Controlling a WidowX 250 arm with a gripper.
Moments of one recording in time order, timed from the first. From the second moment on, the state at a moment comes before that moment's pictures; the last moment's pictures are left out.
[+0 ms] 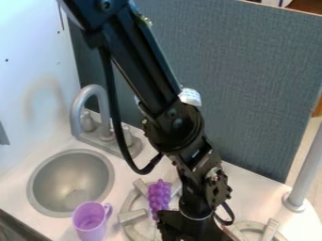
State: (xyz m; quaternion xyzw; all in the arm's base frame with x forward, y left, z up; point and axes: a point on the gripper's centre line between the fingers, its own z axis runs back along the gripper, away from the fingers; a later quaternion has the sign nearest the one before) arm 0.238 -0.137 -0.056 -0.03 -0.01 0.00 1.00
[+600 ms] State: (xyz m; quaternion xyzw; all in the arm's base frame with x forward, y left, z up) arm 0.236 -0.141 -0.094 -0.01 0.02 -0.02 1.00
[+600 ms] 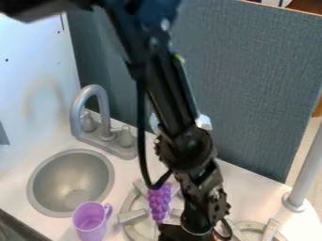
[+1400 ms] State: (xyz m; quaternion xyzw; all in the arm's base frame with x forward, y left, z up) arm 0.240 -0.158 -0.122 0.00 0.03 -0.04 1.00
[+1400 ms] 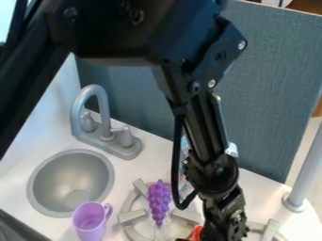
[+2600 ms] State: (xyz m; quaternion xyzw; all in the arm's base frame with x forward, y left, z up) arm 0.287 -0.212 -0.068 -0.09 0.00 -0.08 0.99
